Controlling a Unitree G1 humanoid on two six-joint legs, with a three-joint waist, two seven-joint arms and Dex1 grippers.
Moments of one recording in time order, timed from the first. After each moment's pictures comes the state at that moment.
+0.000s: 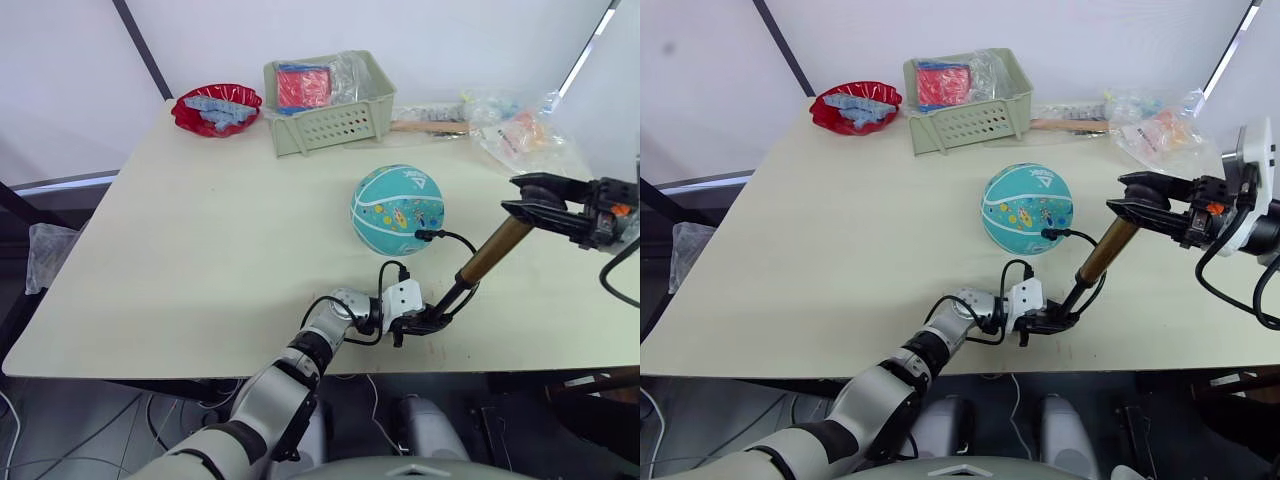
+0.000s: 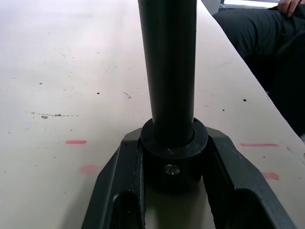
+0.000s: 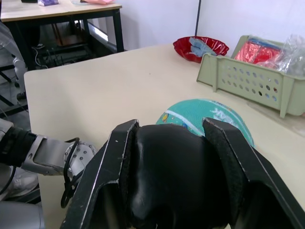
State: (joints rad) left arm -0.66 -0.05 -0.35 1.08 0.14 -0.42 -1.00; right arm -0.34 -0.99 -0.38 -0.31 0.93 0.70 0.98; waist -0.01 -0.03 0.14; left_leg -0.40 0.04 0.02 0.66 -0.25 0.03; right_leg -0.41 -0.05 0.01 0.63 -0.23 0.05
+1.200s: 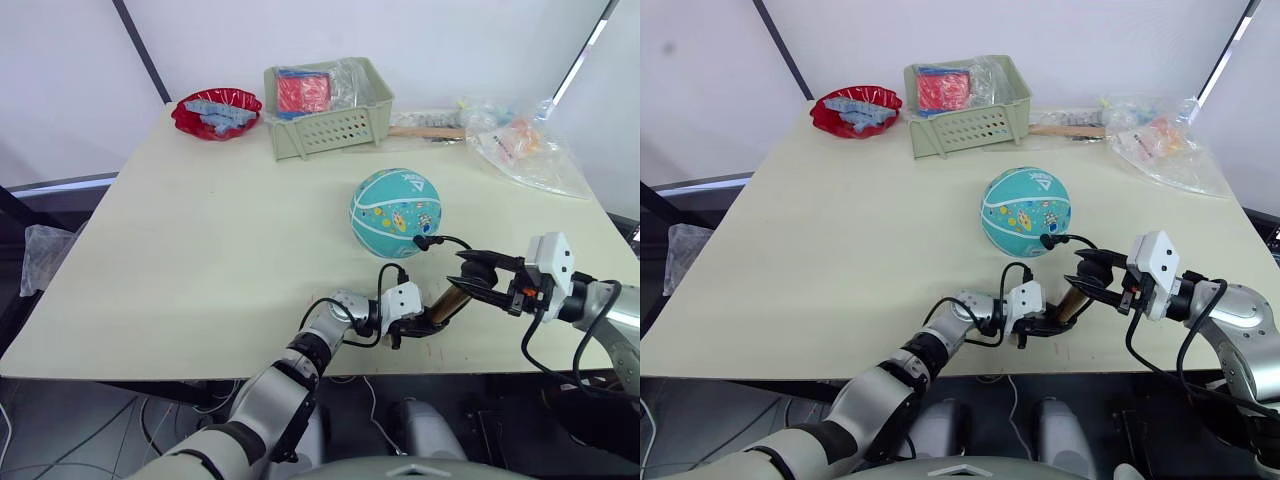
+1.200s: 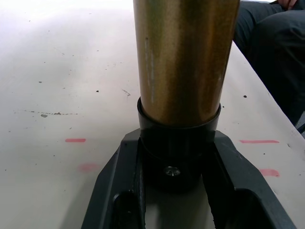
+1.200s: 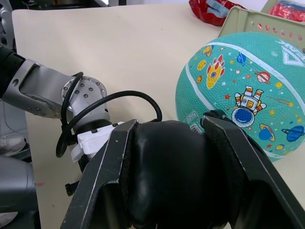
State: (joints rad) left arm -0.66 -0.04 -0.36 1.09 0.15 -0.41 -0.99; right arm -0.02 -0.74 -0.11 -0.36 0.53 0.28 0.96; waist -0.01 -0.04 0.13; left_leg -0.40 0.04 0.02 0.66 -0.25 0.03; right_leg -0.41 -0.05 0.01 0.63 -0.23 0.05
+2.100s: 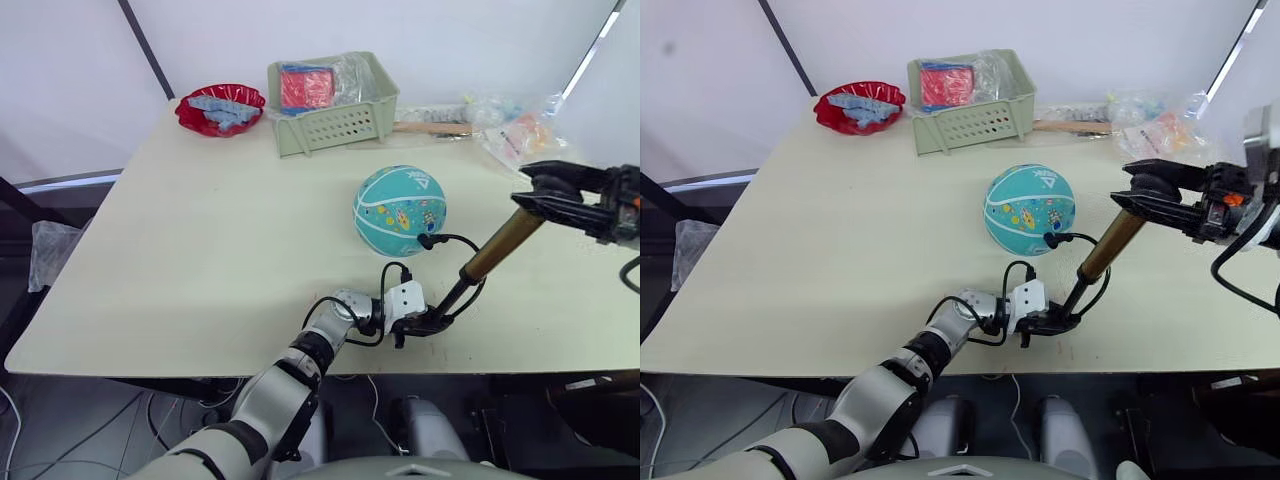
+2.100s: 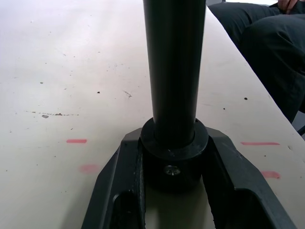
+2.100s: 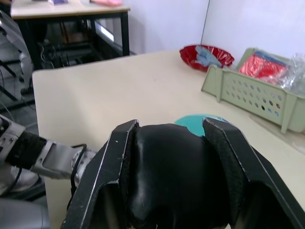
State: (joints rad) left arm -0.66 -0.06 -0.36 1.09 0.15 -0.42 -0.99; right arm -0.33 -1.03 -0.44 -0.37 0.99 0.75 0.96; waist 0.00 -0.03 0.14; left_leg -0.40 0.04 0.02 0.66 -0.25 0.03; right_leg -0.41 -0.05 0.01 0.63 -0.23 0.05
